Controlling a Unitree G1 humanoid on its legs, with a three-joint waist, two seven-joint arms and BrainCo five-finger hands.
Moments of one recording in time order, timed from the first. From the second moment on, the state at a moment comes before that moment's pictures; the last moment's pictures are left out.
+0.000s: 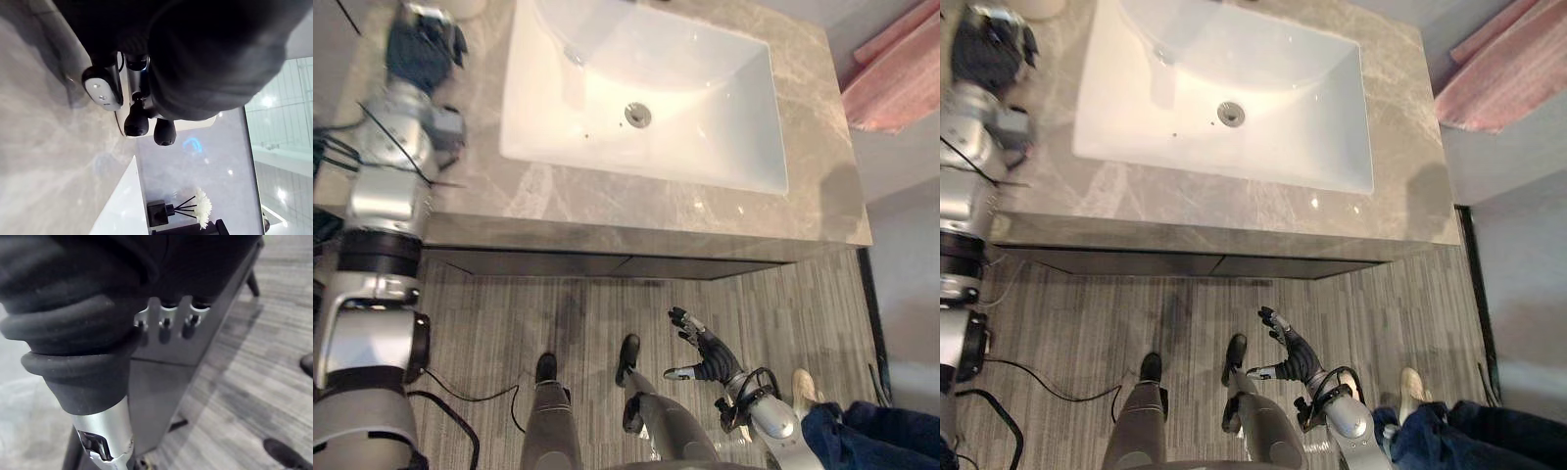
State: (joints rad) left arm -0.90 0.76 -0.11 0.50 -0.34 -0.10 0.06; right arm 0.32 -0.16 0.23 -0.06 -0.04 -0.11 0.28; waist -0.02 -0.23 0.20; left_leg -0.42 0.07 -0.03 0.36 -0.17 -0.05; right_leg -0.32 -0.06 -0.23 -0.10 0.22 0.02
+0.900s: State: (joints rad) left arm 0.38 0.08 -0.01 0.03 -0.52 -0.10 -0.11; right arm 0.36 -0.08 -0.03 0.10 -0.05 -0.06 0.20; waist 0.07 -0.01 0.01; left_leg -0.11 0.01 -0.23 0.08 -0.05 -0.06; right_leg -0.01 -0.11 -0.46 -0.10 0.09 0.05
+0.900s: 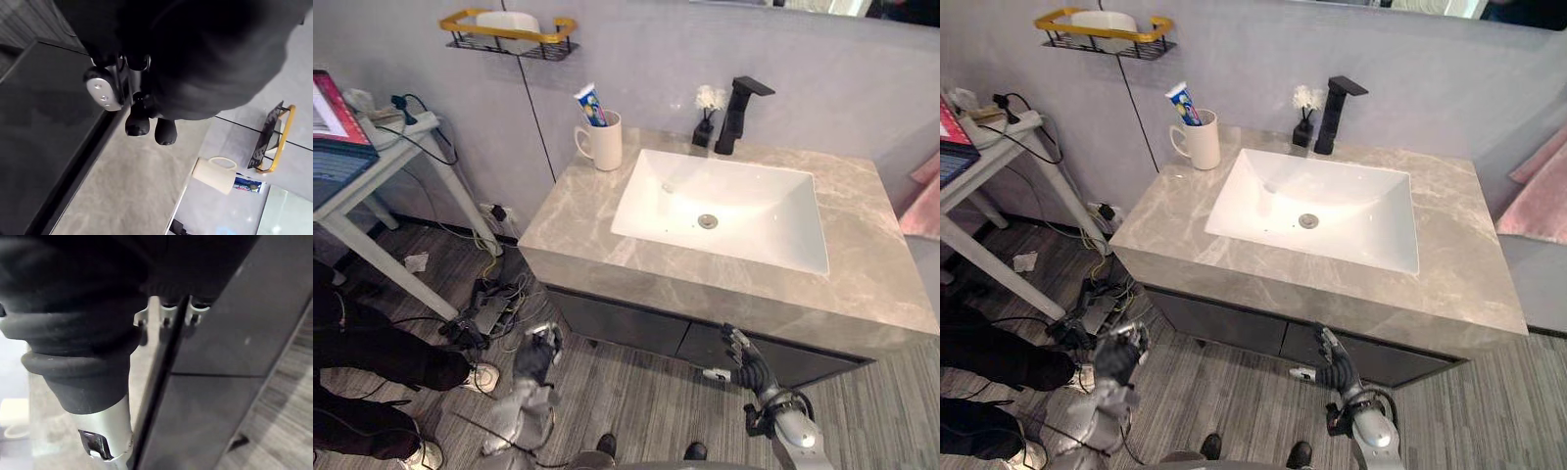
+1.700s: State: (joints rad) left arm 0.11 0.06 0.17 1.07 -0.21 -0.09 0.00; right arm 0.14 -0.04 -0.22 0.98 0.00 -0.07 0.04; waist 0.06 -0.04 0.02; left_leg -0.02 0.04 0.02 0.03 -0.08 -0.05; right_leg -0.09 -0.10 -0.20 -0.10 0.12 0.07
